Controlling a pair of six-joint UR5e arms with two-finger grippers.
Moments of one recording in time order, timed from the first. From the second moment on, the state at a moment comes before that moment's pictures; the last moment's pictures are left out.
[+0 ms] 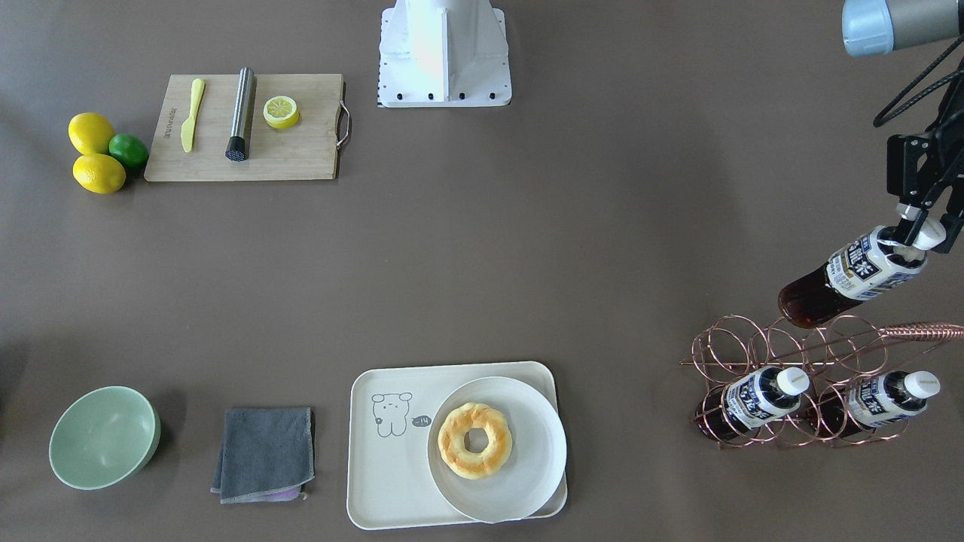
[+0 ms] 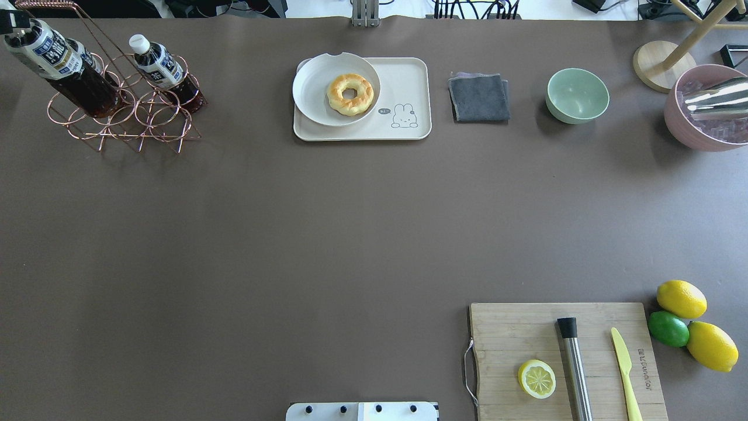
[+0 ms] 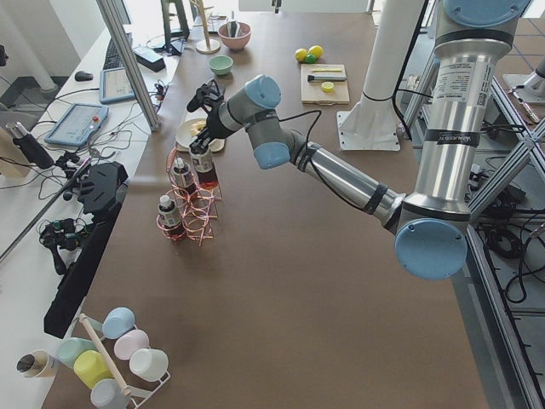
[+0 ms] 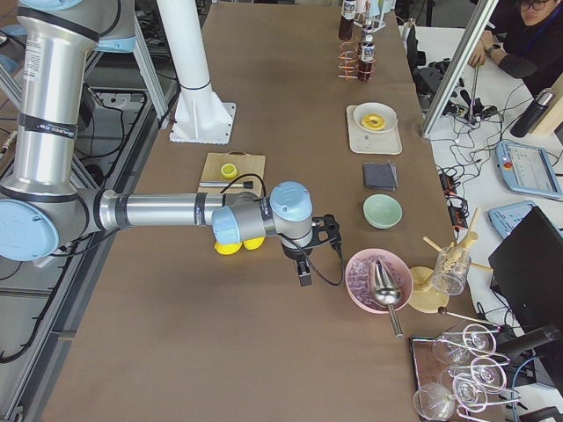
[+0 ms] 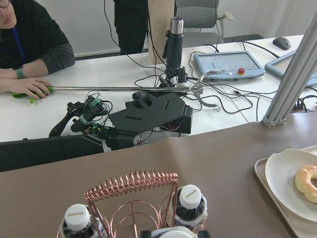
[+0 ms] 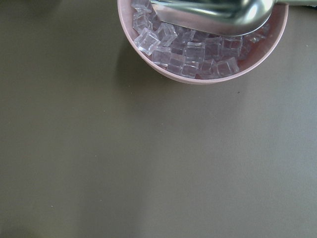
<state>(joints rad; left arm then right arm) -1.23 -1.68 -1.97 -2.26 -1.95 -0.71 1.48 -1.77 1.81 -1.35 2.33 -0.01</state>
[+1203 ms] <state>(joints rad) -0.54 -2.07 -2.00 -1.95 -1.45 -0.75 1.48 -1.76 1.81 -1.35 2.35 -0.01</state>
